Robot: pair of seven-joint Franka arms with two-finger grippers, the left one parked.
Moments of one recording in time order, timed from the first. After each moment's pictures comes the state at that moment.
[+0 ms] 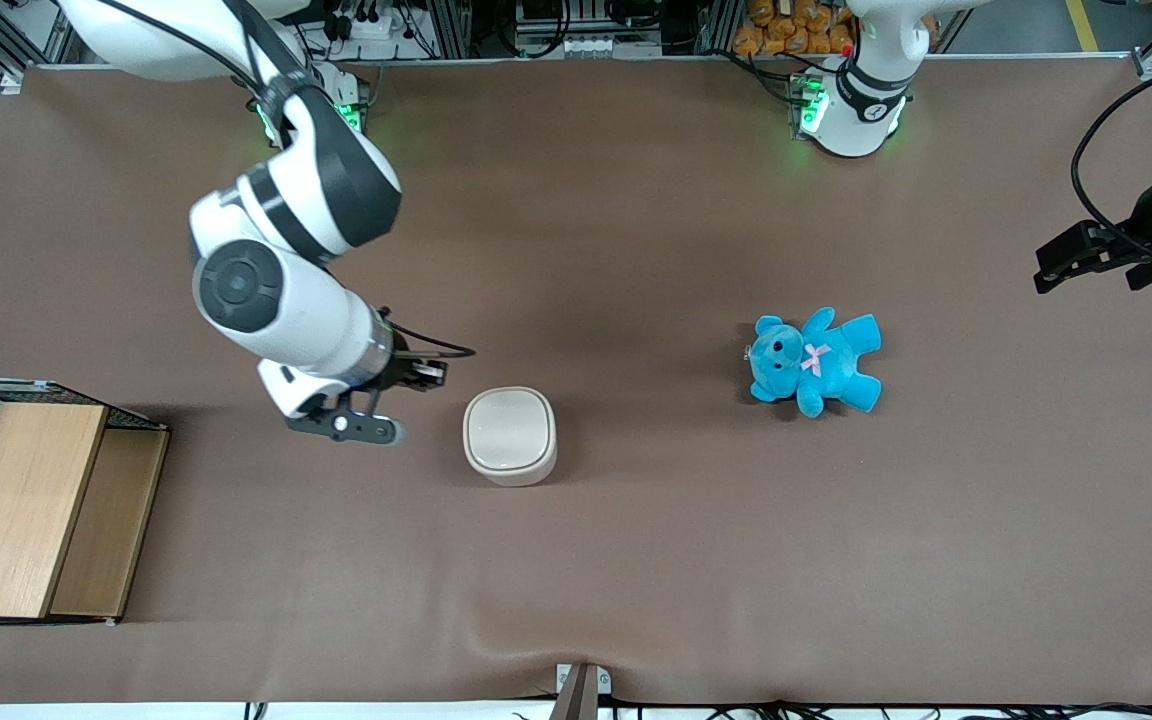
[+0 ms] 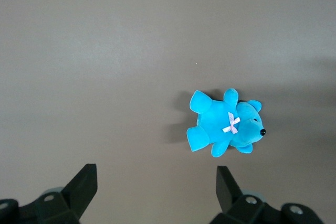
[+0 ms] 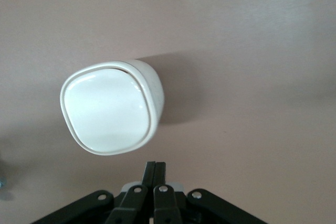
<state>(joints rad) 0.21 0.53 0.31 -1.36 0.01 1.86 0.66</state>
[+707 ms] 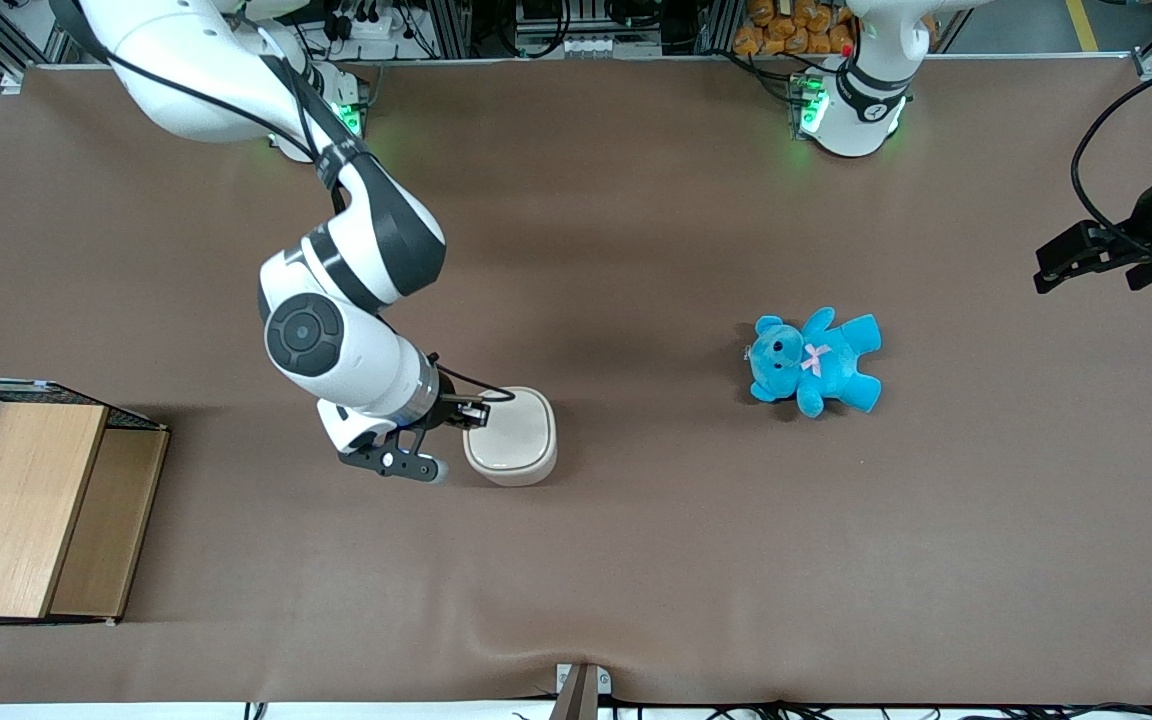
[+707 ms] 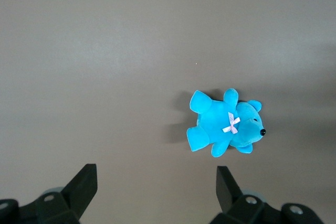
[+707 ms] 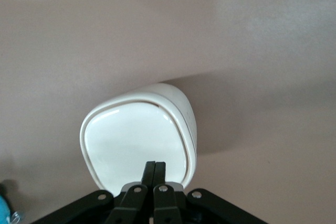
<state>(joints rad) 0.25 0.68 0.31 -1.29 -0.01 2.01 0.71</state>
